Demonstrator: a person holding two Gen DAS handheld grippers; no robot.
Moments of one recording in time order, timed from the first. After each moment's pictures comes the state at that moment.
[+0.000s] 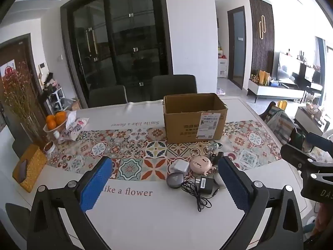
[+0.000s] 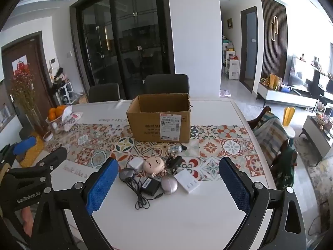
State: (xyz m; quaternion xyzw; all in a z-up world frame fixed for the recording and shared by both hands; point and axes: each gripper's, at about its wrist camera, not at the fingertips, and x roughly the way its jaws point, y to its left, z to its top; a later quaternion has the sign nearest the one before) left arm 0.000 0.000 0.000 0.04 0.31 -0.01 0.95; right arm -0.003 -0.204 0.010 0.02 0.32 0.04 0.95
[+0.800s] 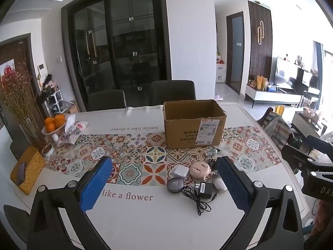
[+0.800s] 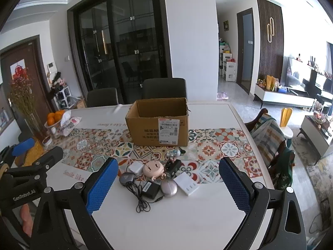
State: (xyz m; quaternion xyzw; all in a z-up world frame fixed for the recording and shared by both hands) left arm -0.001 0.010 0.011 0.04 0.29 -0.02 0.96; right arm -0.007 -0.203 0.021 0.03 0.31 0.03 0.95
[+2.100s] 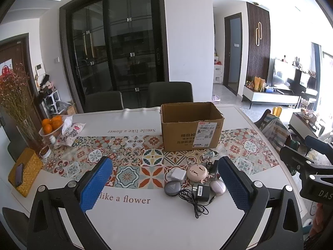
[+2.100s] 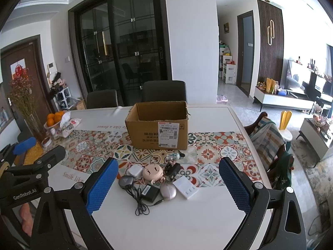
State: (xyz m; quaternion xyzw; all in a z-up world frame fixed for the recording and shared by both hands) left arm 0.001 0.004 0.018 0.04 0.29 -0.03 0.96; right arm -0.003 -0.206 0.030 0.03 0.30 0.03 0.95
